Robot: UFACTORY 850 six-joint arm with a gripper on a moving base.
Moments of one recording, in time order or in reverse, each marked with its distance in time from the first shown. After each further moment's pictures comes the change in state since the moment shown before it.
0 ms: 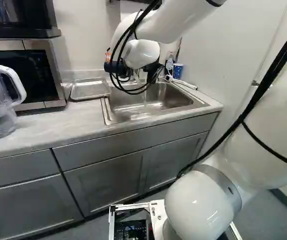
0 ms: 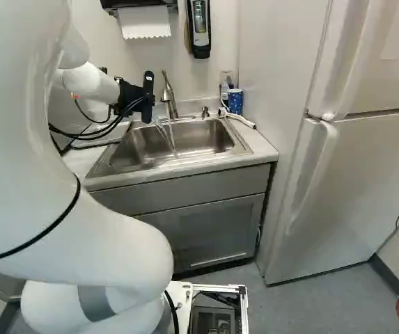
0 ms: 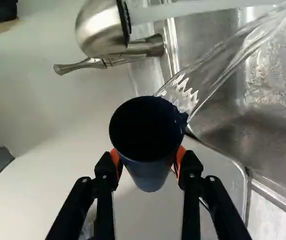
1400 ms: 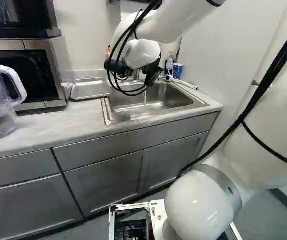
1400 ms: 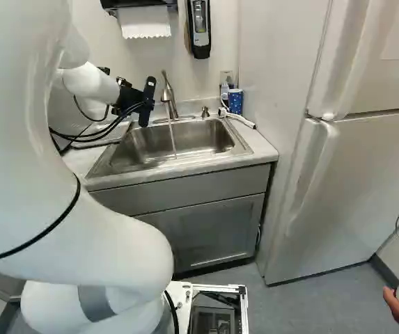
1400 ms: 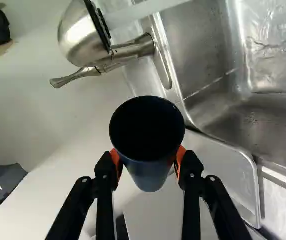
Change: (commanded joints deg) arm 0.0 0.0 0.0 0.0 0.0 4.8
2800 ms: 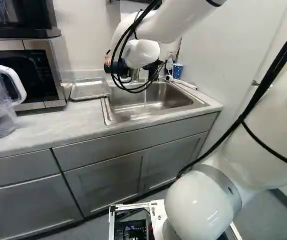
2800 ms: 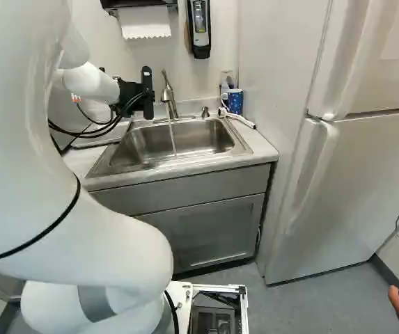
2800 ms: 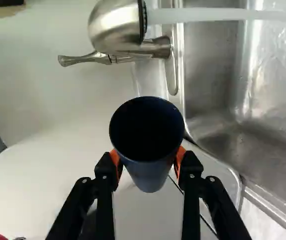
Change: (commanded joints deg) arm 0.0 0.0 0.0 0.0 0.0 -16.9
